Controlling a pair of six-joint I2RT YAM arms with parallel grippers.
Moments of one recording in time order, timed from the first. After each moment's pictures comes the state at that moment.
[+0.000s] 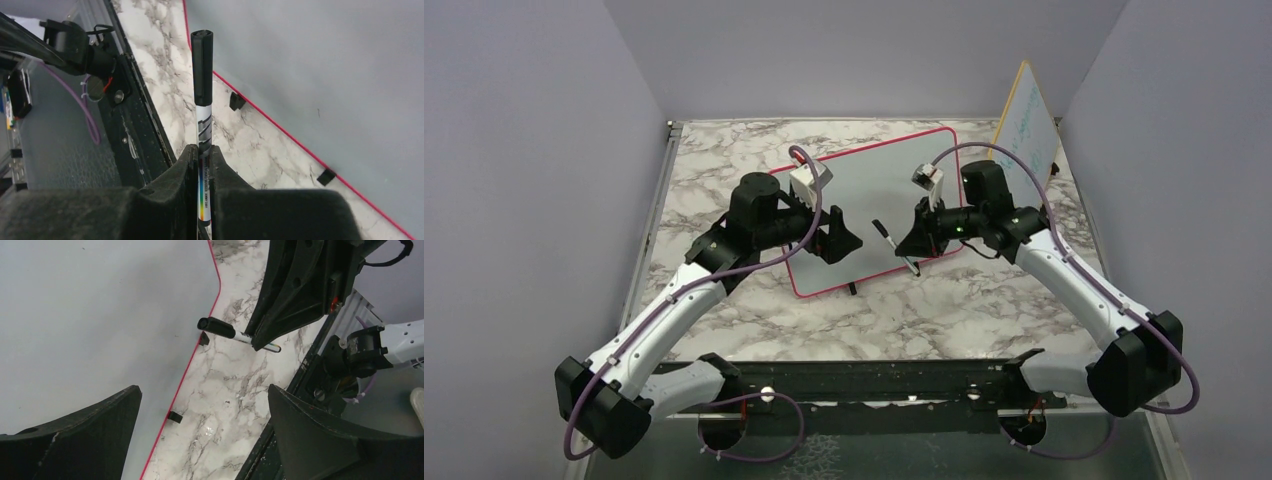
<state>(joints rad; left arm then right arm) -0.57 1.06 1.01 -0.29 0.44 -0.20 0.44 1.25 1.04 -0.48 -0.75 0.01</state>
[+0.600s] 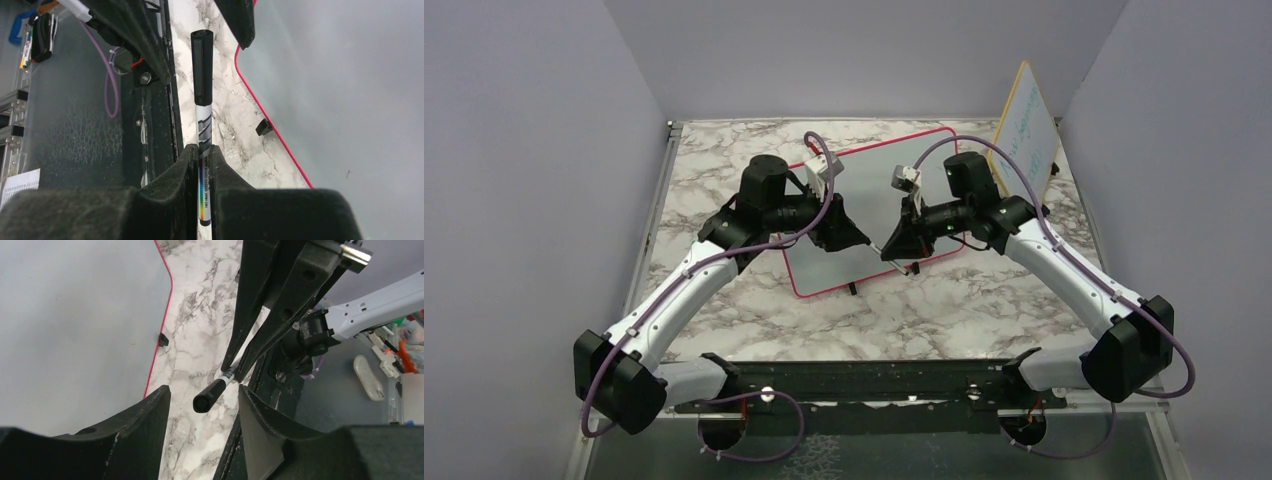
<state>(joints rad) -0.54 1.20 1.09 -0.30 0.70 -0.19 0.52 1.34 1.17 -0.53 -0.93 -0.21</state>
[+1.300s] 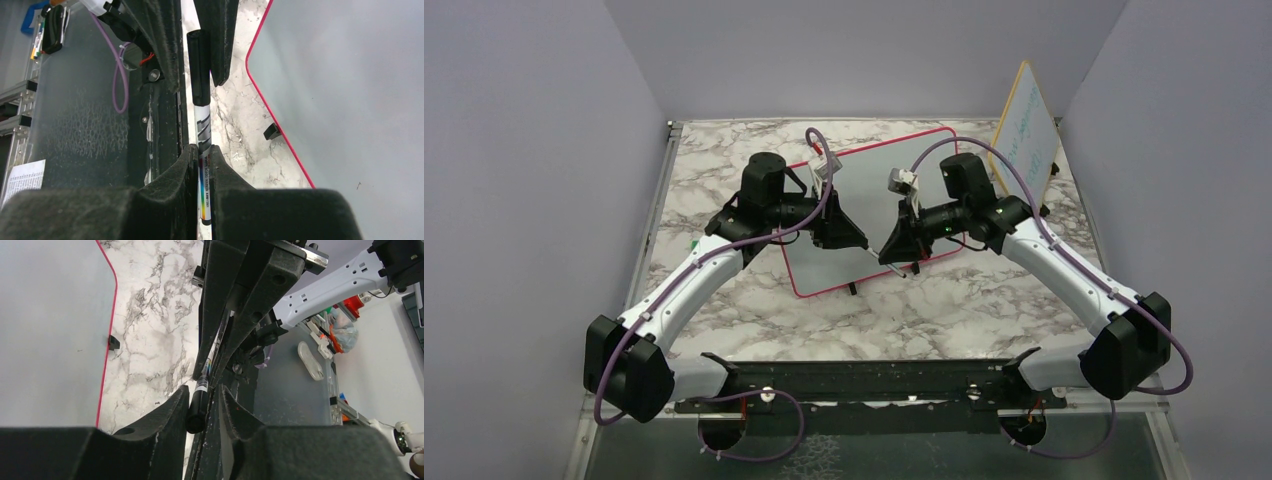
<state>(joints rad) -0.48 1.26 1.05 -0.13 1.00 -0.34 0.54 1.36 1.17 -0.53 -0.98 -0.24</state>
